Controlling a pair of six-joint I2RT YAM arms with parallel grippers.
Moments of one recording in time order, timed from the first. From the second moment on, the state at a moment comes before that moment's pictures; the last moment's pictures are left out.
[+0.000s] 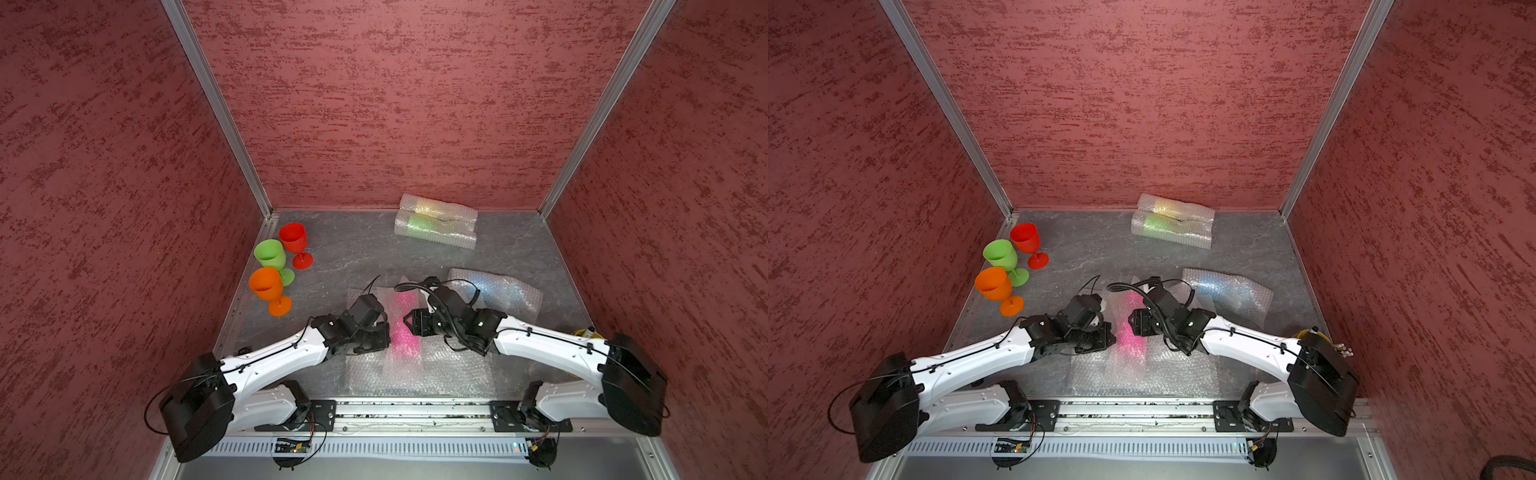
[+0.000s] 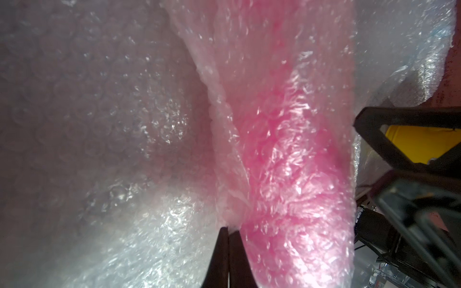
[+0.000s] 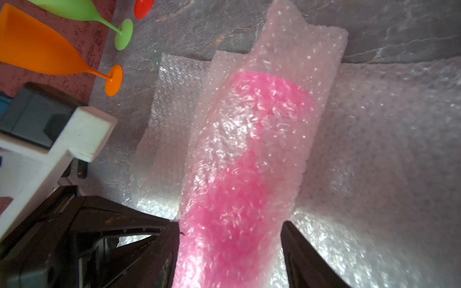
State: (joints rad) left arm -0.83 1.15 0.63 -0.43 0.18 -0.93; right arm 0.93 1.32 0.77 -0.21 -0.04 0.77
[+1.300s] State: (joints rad) left arm -0.90 1.16 0.67 -0.46 0.00 -0.92; right arm 0.97 1.48 0.81 -0.16 -0.07 0.70
